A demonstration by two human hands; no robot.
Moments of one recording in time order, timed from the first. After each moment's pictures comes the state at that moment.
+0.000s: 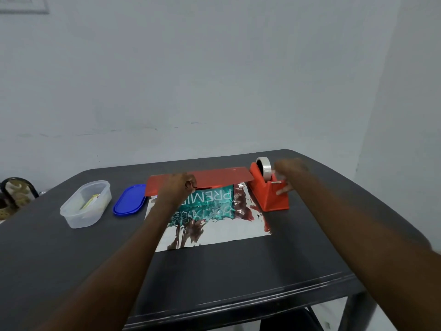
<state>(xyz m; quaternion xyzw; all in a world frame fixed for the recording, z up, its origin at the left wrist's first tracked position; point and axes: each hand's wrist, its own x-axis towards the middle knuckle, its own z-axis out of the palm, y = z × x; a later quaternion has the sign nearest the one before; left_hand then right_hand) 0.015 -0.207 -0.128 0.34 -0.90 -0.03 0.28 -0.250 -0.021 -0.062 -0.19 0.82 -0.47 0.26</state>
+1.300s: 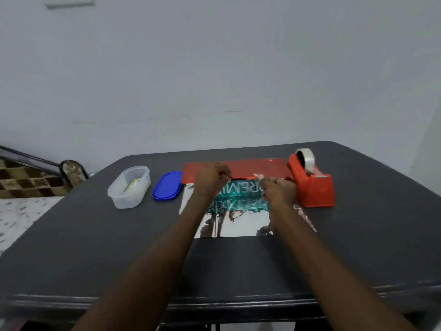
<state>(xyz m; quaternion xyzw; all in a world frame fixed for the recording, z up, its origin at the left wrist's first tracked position) 0.020 -0.194 -0.129 0.36 -0.87 -0.06 0.33 -0.111 -0.068 -0.141 -0.19 0.63 -0.71 0.24</state>
